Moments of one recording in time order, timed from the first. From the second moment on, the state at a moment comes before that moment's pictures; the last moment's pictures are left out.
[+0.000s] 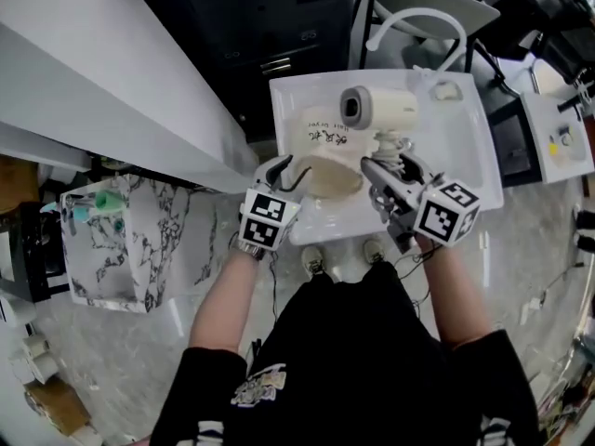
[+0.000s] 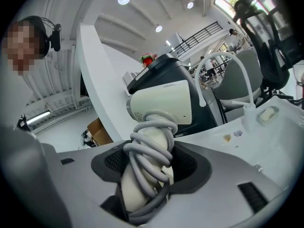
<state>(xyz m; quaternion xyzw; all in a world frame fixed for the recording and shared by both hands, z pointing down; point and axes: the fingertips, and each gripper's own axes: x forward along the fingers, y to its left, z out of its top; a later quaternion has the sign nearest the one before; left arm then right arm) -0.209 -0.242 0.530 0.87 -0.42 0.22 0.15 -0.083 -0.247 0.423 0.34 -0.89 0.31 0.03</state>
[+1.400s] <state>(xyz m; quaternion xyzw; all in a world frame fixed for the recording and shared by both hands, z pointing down) -0.196 -0.273 0.599 0.87 -0.37 0.27 0.20 -0.099 -0.160 0.565 0.31 -0.82 0.46 0.14</state>
